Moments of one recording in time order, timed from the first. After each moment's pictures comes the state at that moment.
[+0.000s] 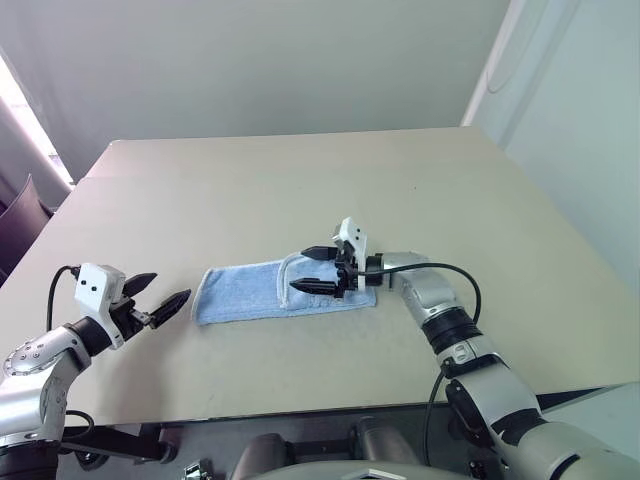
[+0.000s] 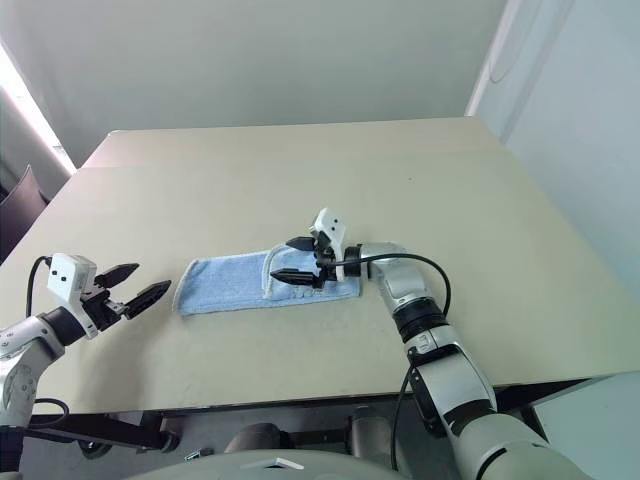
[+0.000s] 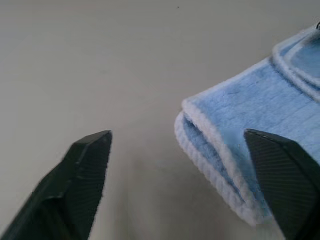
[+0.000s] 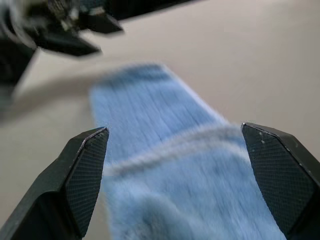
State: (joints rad) left arm 0.10 0.68 0.39 0.00 -0.50 0.36 -0.84; right arm -0.67 -0.18 0.17 0.50 0.25 0.31 1.13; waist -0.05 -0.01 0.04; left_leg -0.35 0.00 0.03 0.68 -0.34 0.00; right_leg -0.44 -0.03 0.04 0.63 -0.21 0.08
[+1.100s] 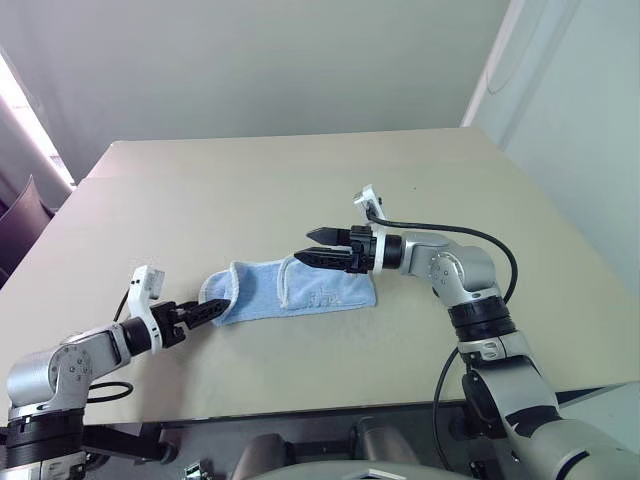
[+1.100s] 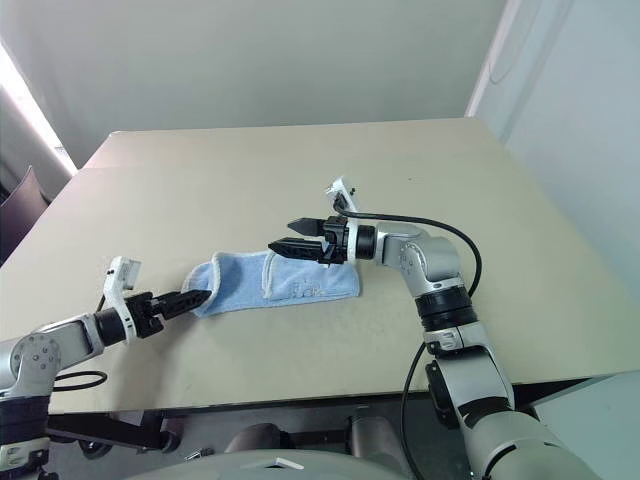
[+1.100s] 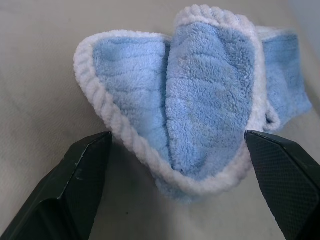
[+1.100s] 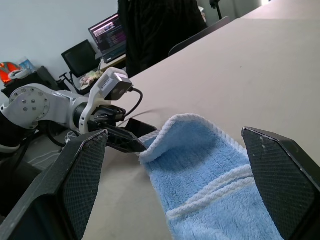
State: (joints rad) left arm -0.06 0.61 0.36 -0.02 -0.73 1.04 -0.73; right arm -0.69 -0.24 0.09 0.23 0.49 0.79 1.02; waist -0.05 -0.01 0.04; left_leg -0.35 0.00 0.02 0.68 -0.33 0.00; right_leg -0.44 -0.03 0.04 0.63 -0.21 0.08
